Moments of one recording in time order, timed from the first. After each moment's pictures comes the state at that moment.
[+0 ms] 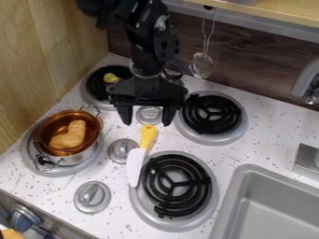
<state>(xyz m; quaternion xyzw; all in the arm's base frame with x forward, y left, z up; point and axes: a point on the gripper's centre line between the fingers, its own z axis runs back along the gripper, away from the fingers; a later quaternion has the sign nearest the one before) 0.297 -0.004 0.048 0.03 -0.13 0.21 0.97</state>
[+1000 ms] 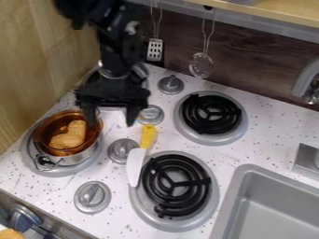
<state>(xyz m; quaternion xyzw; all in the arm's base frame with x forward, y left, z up) 0.284 0.057 0.034 0.09 -0.10 0.27 0.95</state>
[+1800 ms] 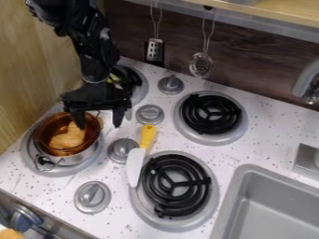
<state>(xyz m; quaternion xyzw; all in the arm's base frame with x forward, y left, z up) 0.294 0.087 0.003 0.06 -0.09 0.30 0.95</state>
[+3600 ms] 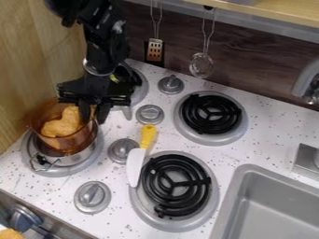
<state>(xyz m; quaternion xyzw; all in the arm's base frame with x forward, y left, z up) 0.278 0.081 0.032 0.13 -0.08 0.30 0.94</state>
